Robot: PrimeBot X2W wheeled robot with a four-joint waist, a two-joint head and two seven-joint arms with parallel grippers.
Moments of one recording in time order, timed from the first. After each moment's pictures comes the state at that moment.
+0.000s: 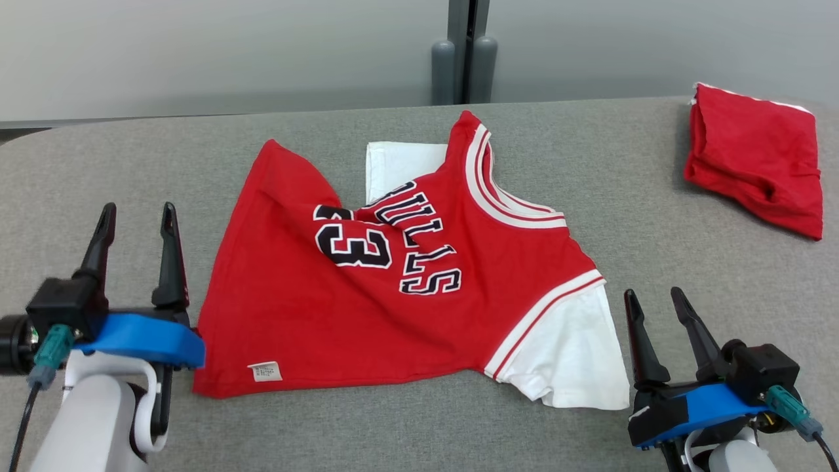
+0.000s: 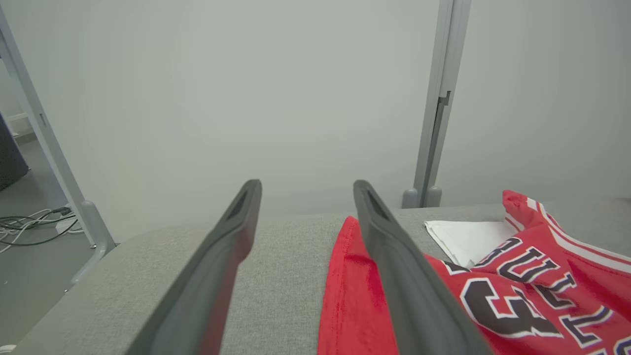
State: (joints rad) left arm -0.34 0.36 -0.22 0.36 -0.39 0.03 -0.26; right arm -0.14 -0.05 0.01 0.29 0.20 0.13 -0.26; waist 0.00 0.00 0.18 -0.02
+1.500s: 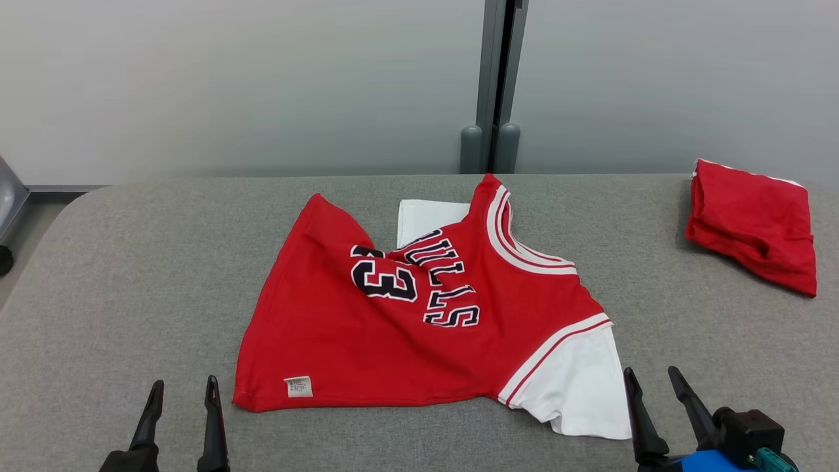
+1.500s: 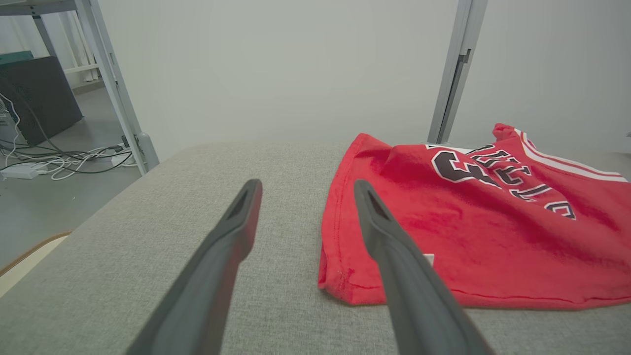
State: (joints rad) left arm 0.11 0.06 0.09 0.22 -0.05 -0.11 -0.26; right arm 0.00 -0.05 0.00 0.35 0.18 0.13 -0.26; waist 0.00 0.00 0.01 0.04
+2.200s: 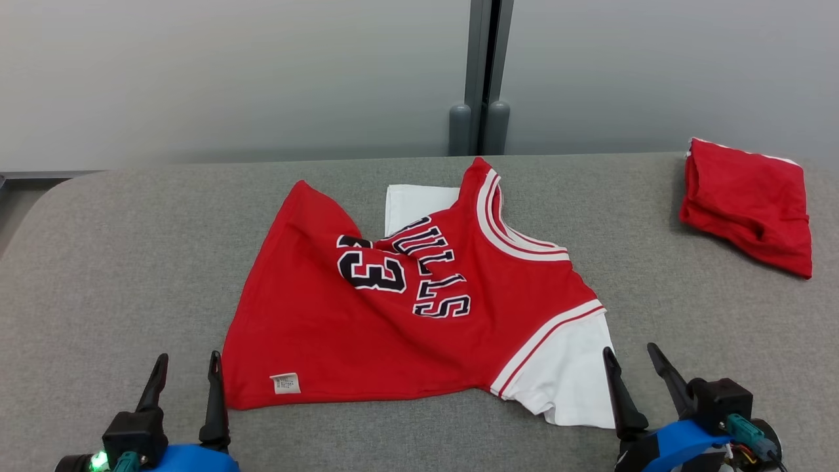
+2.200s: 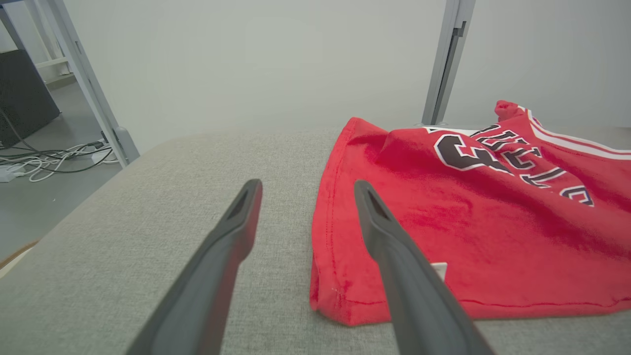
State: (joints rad) left arm 0.00 0.09 0.08 0.35 -0.04 -0.12 -0.26; right arm -0.09 -0.05 0.03 0.44 0.15 0.13 -0.26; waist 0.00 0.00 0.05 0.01
